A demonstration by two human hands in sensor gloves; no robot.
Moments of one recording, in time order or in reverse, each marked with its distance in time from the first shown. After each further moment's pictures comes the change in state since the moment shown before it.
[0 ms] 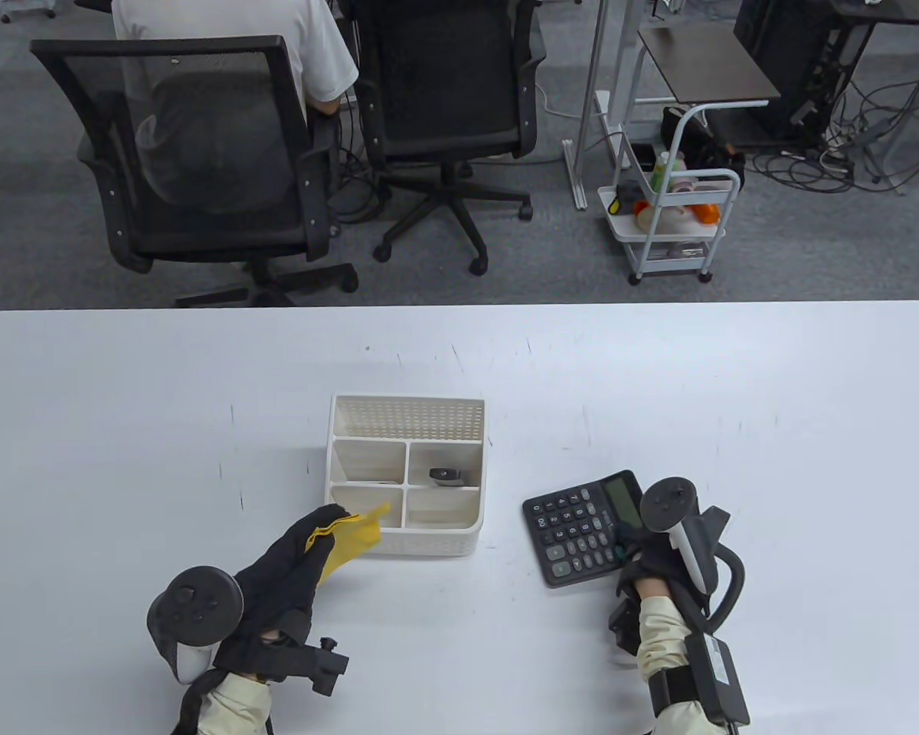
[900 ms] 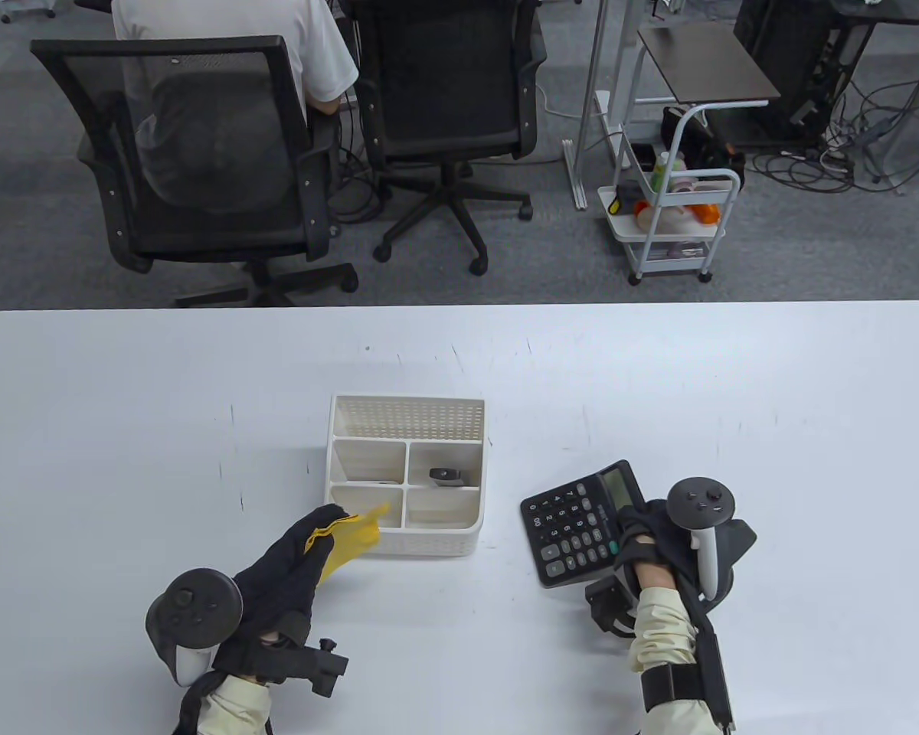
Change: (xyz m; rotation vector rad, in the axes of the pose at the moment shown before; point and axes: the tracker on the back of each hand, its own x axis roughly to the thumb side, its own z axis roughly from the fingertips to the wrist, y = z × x) left_hand 0.000 0.001 0.001 0.007 -0.006 -0.001; right_hand 0.002 -0.008 0.007 0.071 0.045 -0.431
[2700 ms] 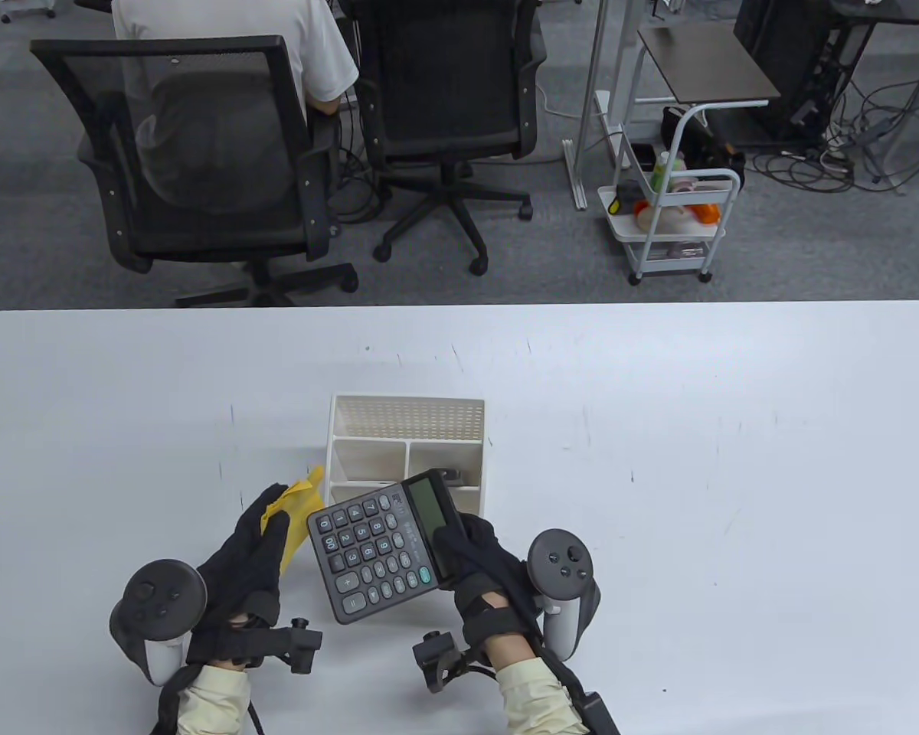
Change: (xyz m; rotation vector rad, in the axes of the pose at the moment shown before) left_hand -0.009 0.021 -0.003 0.082 0.071 -0.061; right_hand 0.082 0.109 0.134 0.278 -0.443 -0.543
